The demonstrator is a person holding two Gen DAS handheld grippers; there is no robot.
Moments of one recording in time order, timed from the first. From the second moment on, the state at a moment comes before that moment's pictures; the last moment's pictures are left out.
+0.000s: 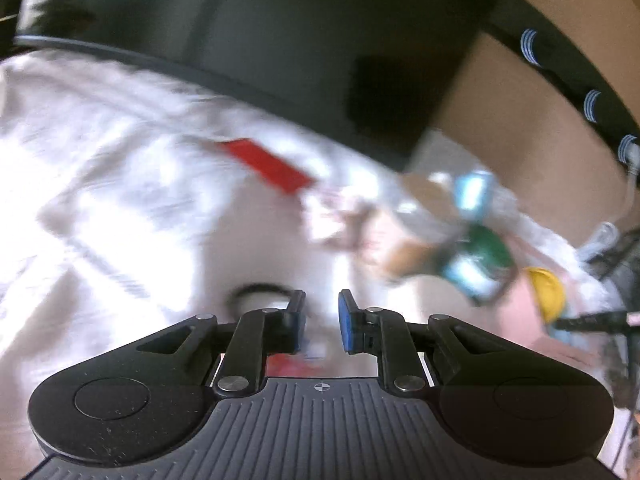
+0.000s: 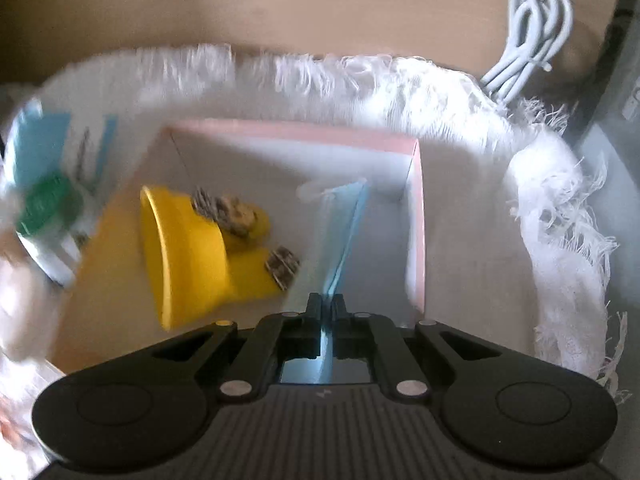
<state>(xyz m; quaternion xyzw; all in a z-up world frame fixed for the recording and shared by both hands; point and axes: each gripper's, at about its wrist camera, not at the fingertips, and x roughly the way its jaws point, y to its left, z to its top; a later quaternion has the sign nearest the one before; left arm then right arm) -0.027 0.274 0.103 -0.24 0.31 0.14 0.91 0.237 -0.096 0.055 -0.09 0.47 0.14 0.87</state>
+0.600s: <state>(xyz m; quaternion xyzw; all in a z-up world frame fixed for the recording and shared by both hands) -0.021 0.223 0.075 0.03 0.42 0.07 0.90 0.116 -0.039 0.124 -0.14 0.29 0.25 0.91</state>
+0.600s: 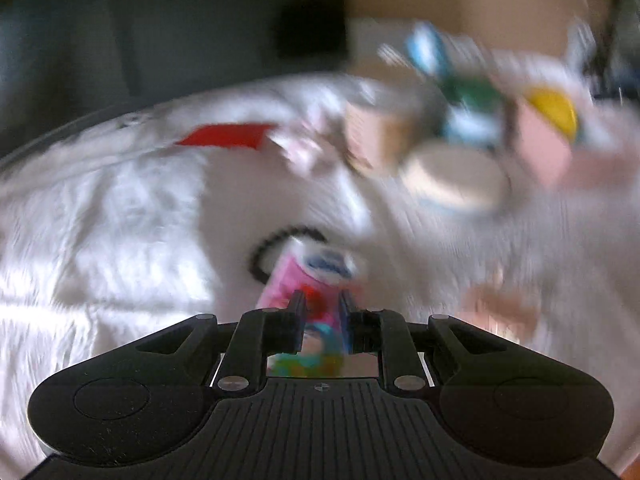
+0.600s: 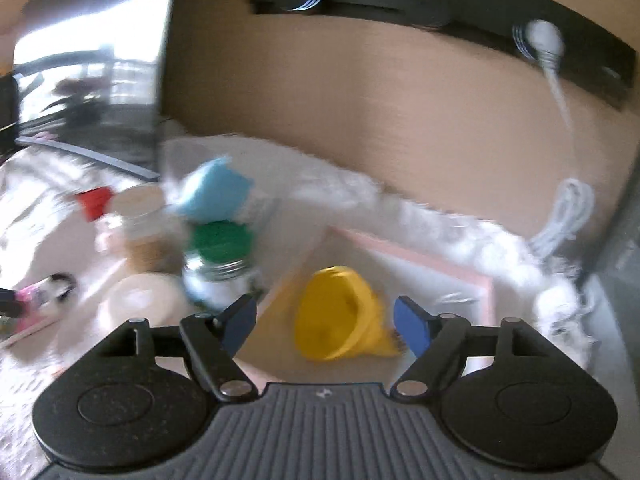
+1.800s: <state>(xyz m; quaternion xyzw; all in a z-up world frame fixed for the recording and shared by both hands) 0.006 0.254 0.068 -0.01 0.41 0.12 0.91 0.028 -0.002 0.007 -0.12 0.36 0.31 0.87</state>
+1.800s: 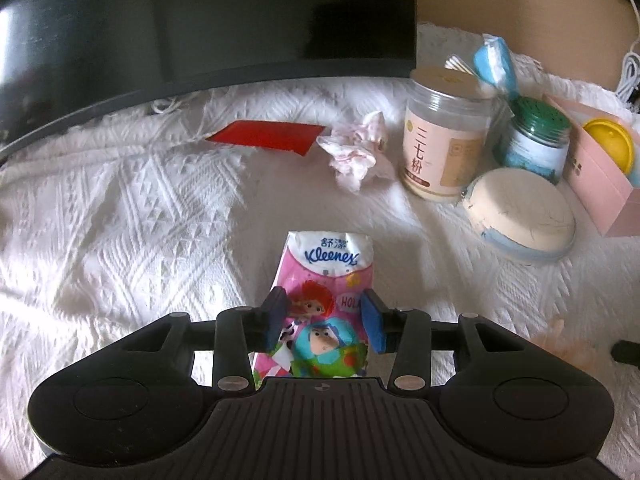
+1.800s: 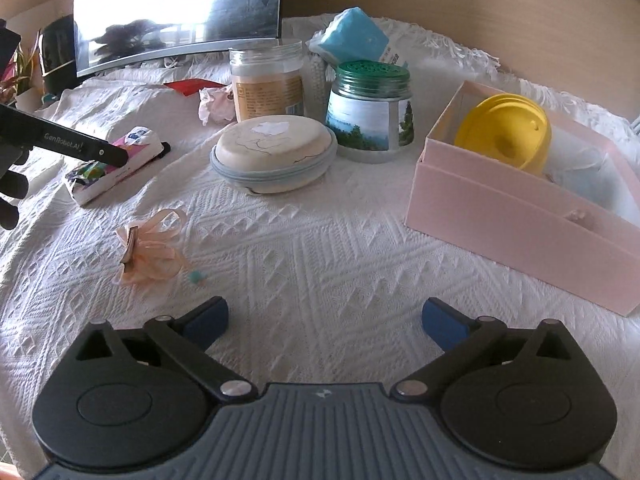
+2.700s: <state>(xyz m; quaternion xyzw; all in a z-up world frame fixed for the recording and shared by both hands) 0.015 0.280 0.053 -0.09 0.43 0.16 0.88 0.029 -0.003 0.007 -0.13 0.35 0.32 0.87</state>
